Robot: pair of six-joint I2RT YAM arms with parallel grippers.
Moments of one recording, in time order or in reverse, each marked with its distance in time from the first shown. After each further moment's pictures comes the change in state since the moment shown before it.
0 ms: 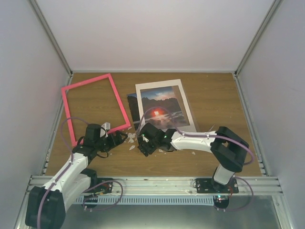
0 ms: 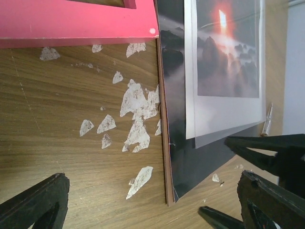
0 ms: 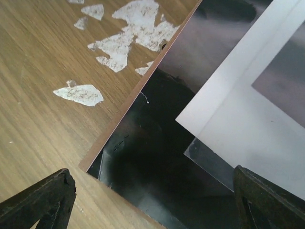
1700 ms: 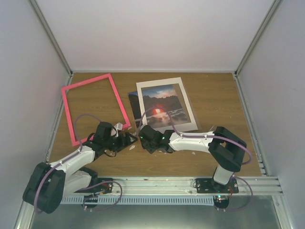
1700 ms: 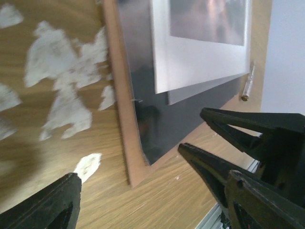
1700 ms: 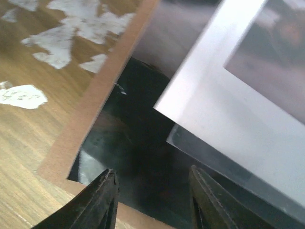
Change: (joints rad) left arm -0.163 0.223 0.002 0.214 0.099 -0.099; right arm 0.033 0.064 0.045 -0.055 0.187 0.036
